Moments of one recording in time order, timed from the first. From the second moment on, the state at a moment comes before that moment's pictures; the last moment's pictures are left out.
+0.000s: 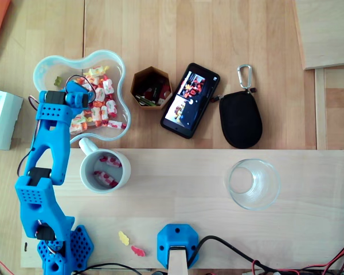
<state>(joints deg) 5.2 45.5 56.4 66.5 27.5</state>
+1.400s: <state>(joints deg) 5.2 111.5 54.7 97.8 23.1</state>
